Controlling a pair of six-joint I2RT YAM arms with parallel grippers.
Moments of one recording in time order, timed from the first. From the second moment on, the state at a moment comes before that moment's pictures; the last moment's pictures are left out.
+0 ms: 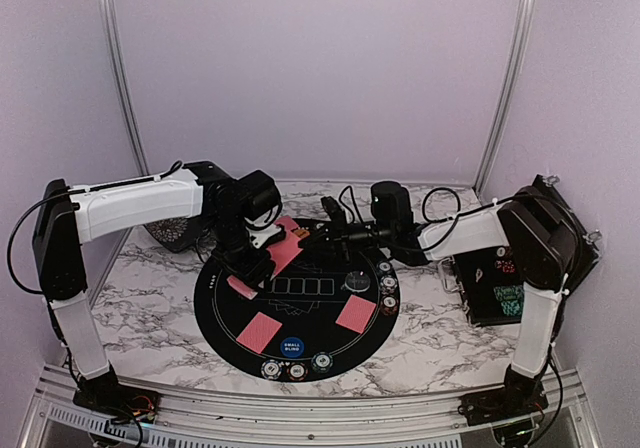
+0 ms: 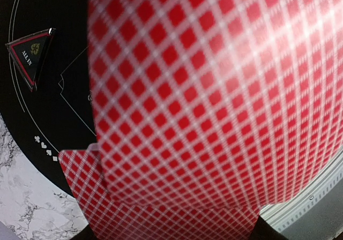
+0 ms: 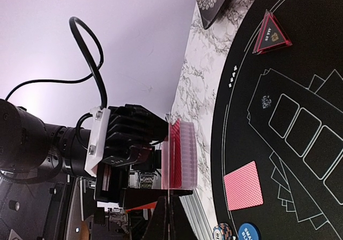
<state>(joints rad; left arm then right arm) -0.81 1.83 1.55 -1.14 0.07 -0.16 0.67 1.94 1.13 0.55 -0.90 1.16</state>
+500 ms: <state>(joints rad) -0.81 1.83 1.52 -1.14 0.07 -0.17 0.62 1.86 1.06 0.59 -0.92 1.18</state>
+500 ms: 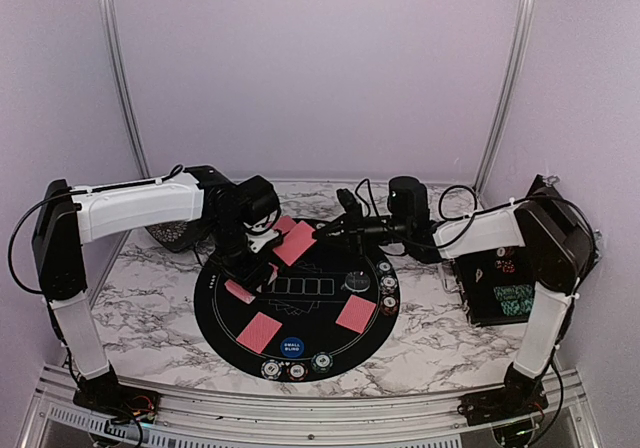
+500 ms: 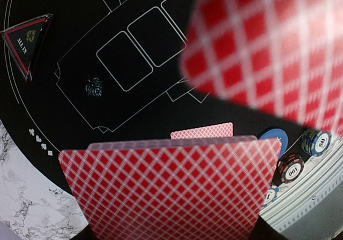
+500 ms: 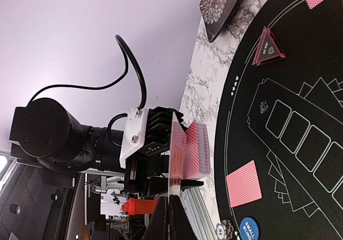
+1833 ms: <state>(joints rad) -0.79 1.78 1.48 -1.13 0.06 -0.17 0.81 2.12 1.19 0.28 -0.86 0.86</state>
